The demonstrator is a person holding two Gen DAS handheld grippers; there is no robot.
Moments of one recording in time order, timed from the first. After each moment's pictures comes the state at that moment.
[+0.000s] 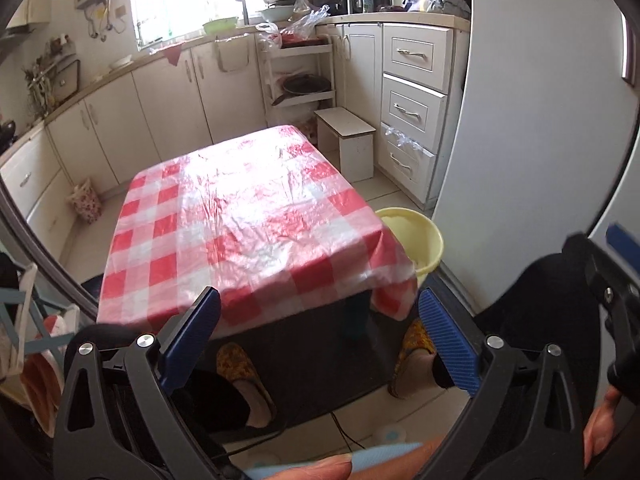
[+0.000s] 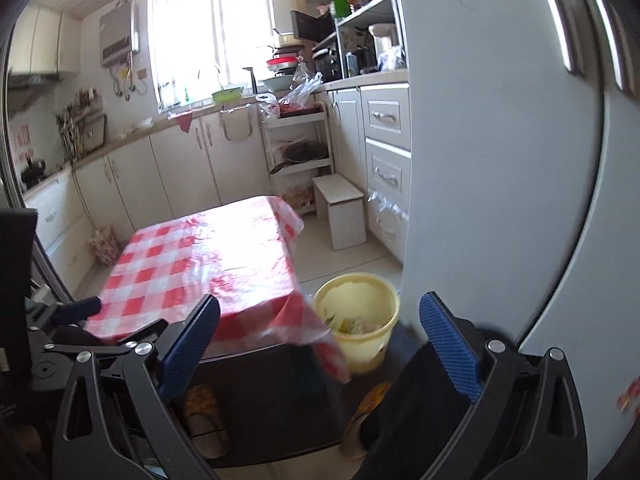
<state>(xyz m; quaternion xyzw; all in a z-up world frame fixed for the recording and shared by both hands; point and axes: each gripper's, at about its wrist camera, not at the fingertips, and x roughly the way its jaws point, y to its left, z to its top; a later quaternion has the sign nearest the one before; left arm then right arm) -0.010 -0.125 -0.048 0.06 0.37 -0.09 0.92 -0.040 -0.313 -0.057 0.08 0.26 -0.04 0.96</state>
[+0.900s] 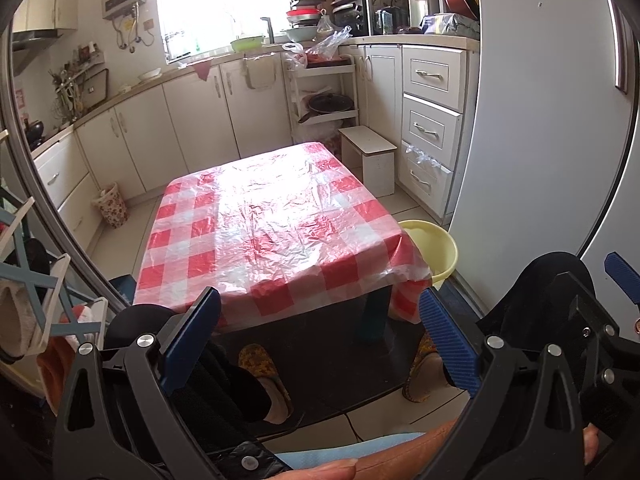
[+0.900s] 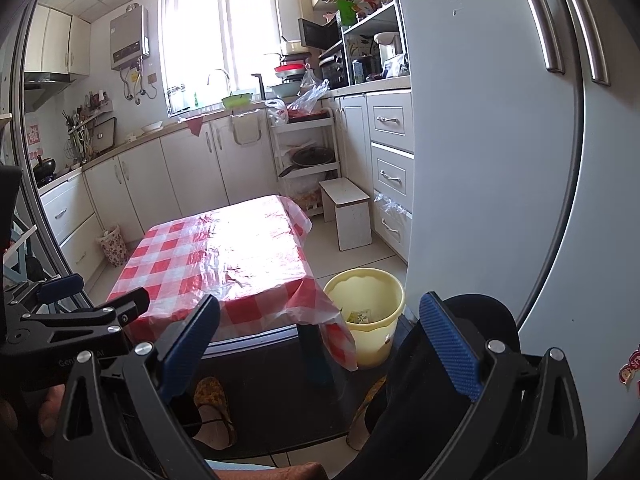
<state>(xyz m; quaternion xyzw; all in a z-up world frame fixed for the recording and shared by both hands) -0.057 -0.112 -0.030 0.06 0.33 -0.04 0.94 -0.075 -0.294 -0.065 0.07 0.24 -0.03 0.97</state>
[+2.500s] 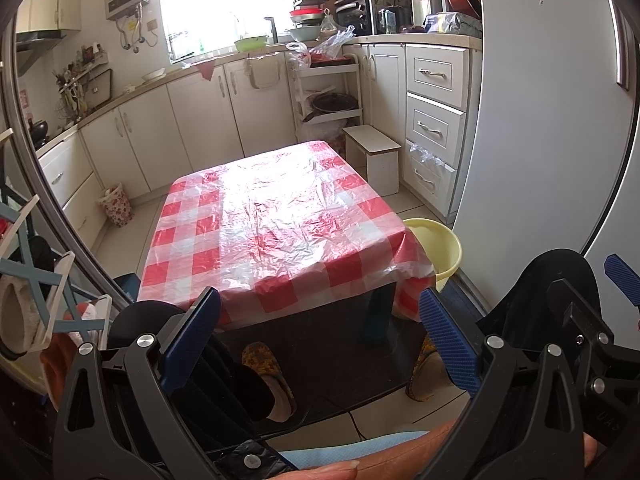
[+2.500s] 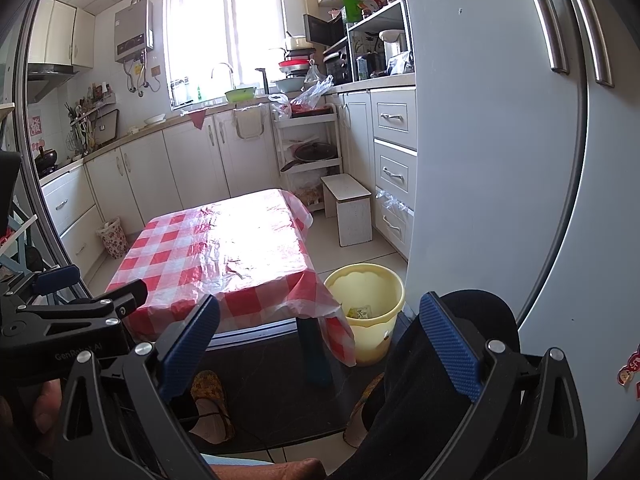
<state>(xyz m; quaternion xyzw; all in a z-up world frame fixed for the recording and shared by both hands) -0.059 -0.108 -0.033 0.06 0.33 -0.04 0.94 -0.078 -0.294 -0.067 0.06 0.25 -0.03 0.97</state>
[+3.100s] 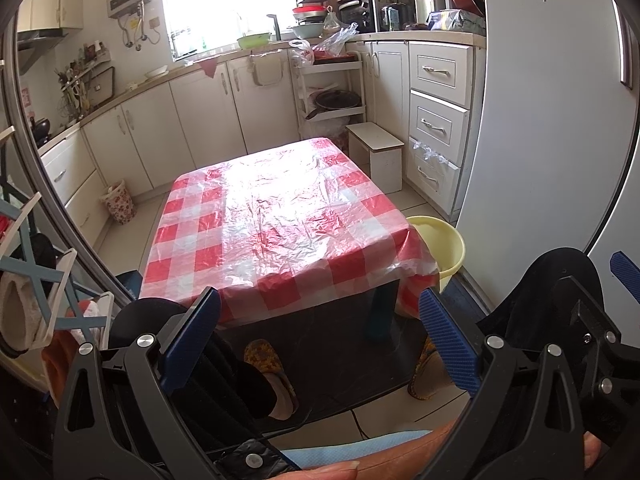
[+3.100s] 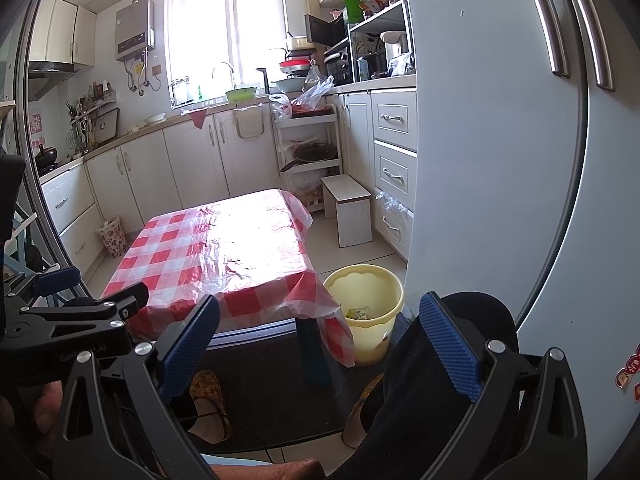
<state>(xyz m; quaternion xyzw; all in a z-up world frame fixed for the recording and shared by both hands) -0.059 -0.106 -0.036 0.06 0.33 -0.03 0.94 -0.078 -0.297 -0.070 0.06 0.25 -0.03 0.97</state>
